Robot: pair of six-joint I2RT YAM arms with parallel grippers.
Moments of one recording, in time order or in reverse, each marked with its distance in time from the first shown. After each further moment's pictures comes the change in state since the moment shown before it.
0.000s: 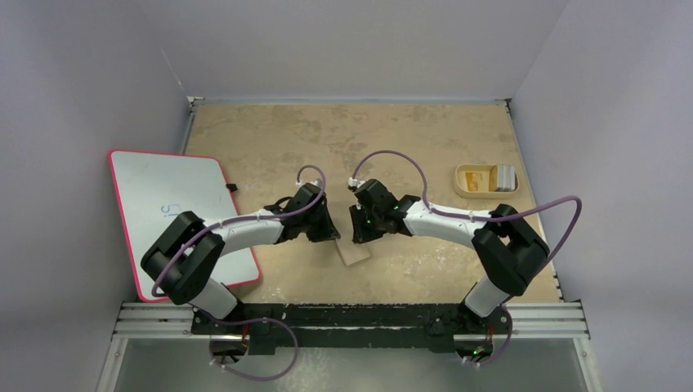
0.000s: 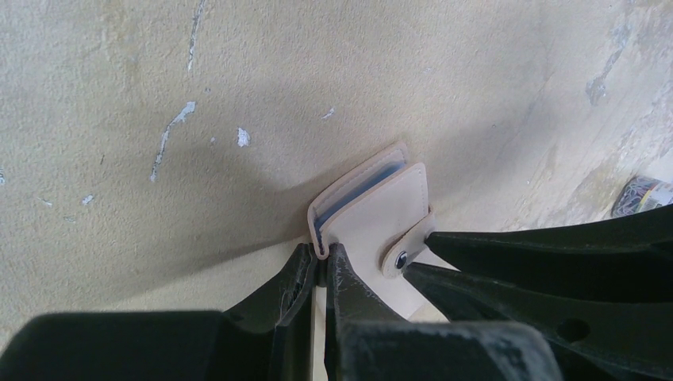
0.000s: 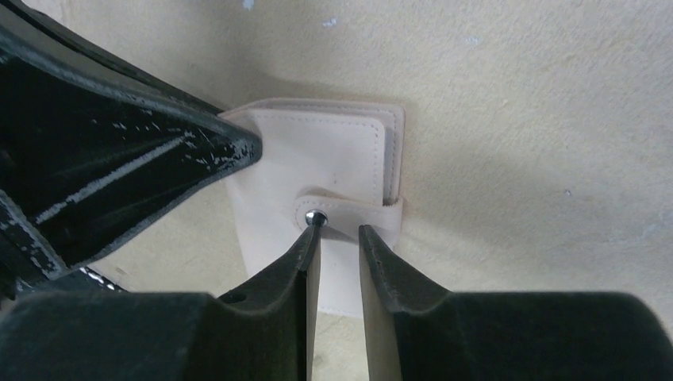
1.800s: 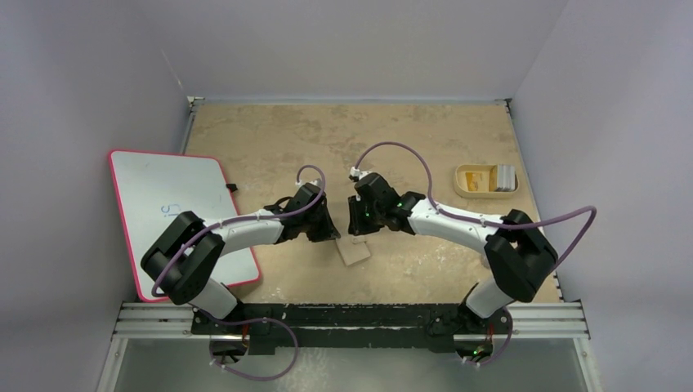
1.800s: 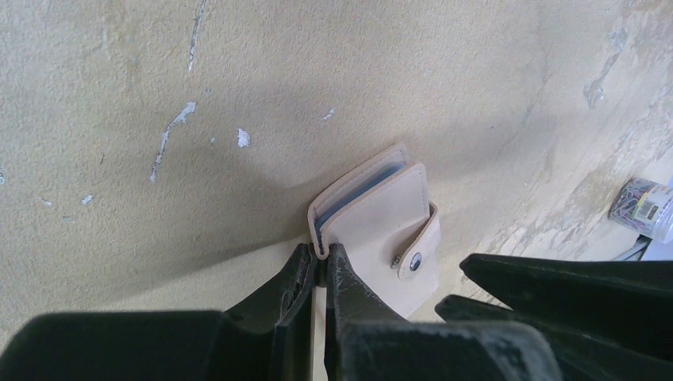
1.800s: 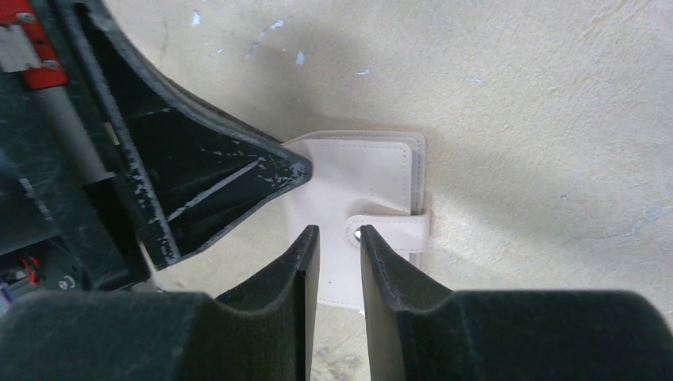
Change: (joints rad) left arm 0.000 0.000 0.000 0.001 0.000 -0.009; right arm 0.009 -0.068 0.042 -0.008 0.034 0.083
